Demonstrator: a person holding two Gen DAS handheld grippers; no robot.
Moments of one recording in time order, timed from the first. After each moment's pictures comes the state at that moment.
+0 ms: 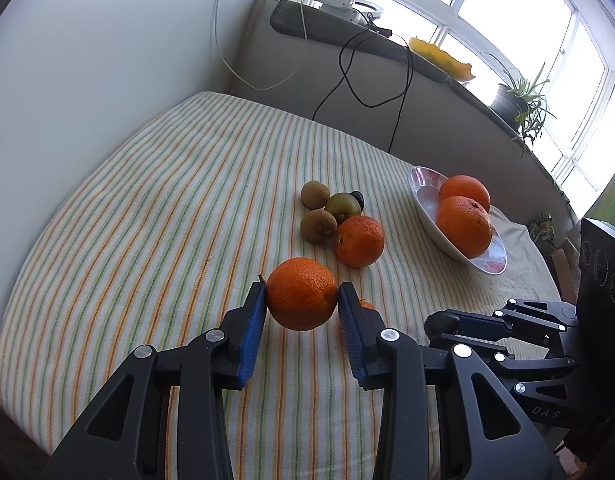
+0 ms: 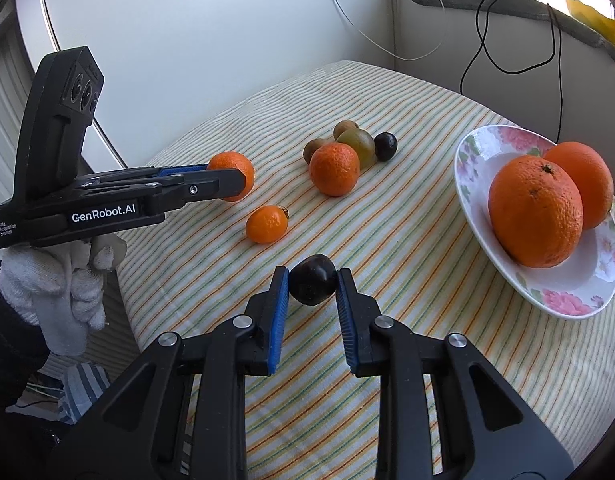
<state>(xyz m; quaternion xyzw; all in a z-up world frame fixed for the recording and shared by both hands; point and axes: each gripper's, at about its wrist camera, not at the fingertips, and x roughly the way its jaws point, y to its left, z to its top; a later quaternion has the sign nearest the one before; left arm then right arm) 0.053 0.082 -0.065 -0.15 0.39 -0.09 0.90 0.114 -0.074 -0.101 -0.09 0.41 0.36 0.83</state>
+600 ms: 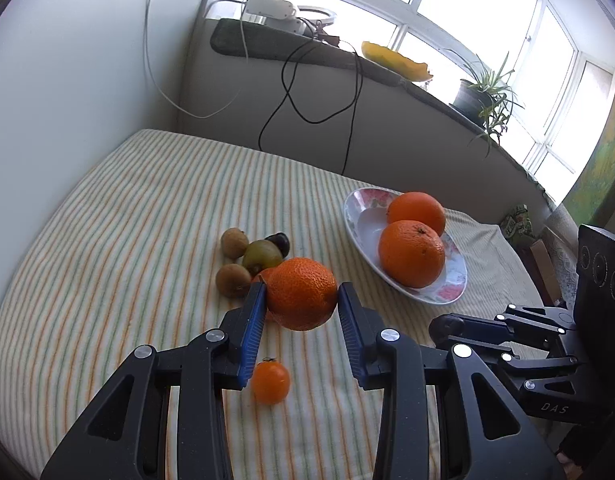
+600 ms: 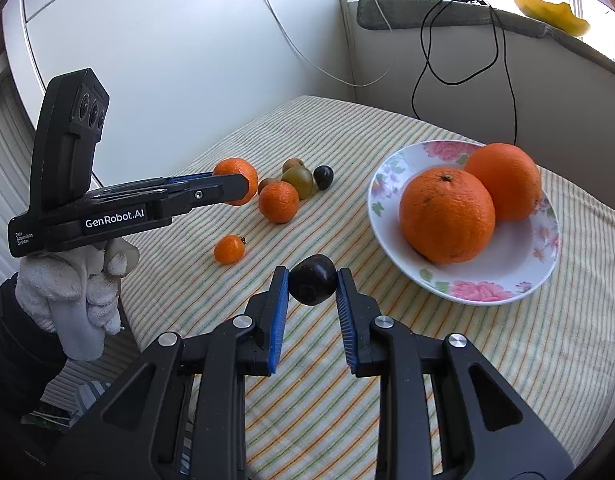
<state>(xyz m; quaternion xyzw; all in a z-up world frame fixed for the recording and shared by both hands) 0.082 0.033 -0.035 -0.13 0.36 -0.14 0.91 0.120 -0.135 -0.071 -0.03 0.39 0.33 0.86</state>
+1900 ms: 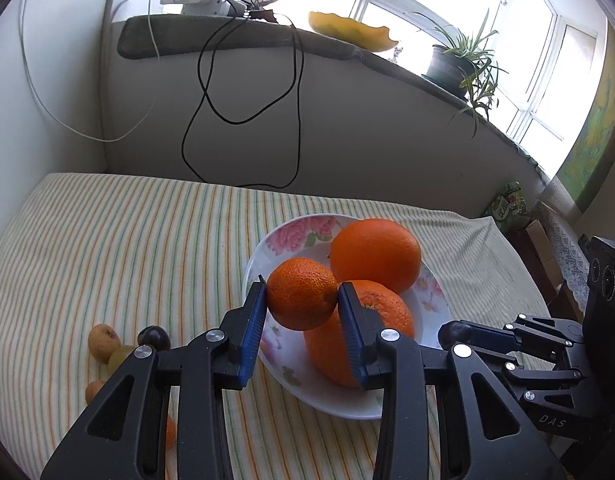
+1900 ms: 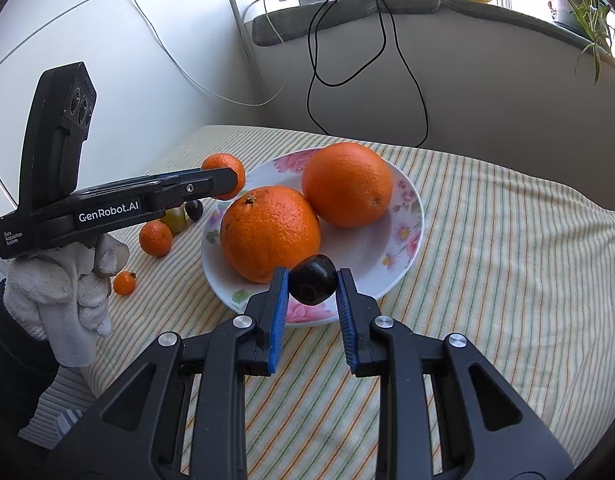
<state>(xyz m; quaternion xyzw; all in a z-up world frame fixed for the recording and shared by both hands) 0.170 -0.055 -0.033 -0.08 0.38 -0.19 0.90 0.168 -0.229 -0.070 0.02 0.39 0.24 0.89</state>
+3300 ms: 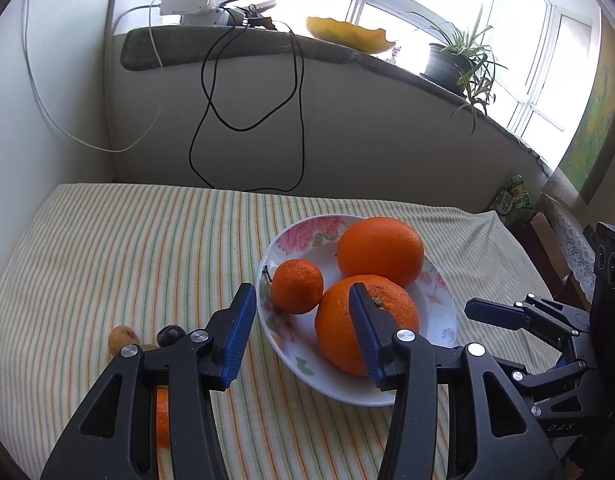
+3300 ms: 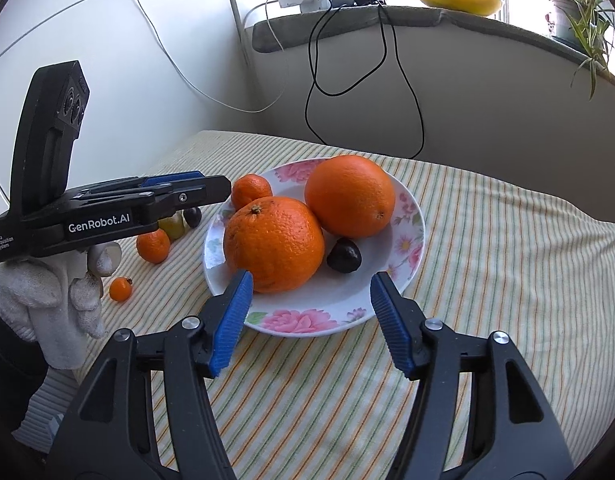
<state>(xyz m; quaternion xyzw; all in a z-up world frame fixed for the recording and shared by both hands) 0.159 -0.048 -0.026 -0.06 0.37 -0.18 0.91 0.163 -0.218 -0.062 0.00 0.37 0.22 0.90</state>
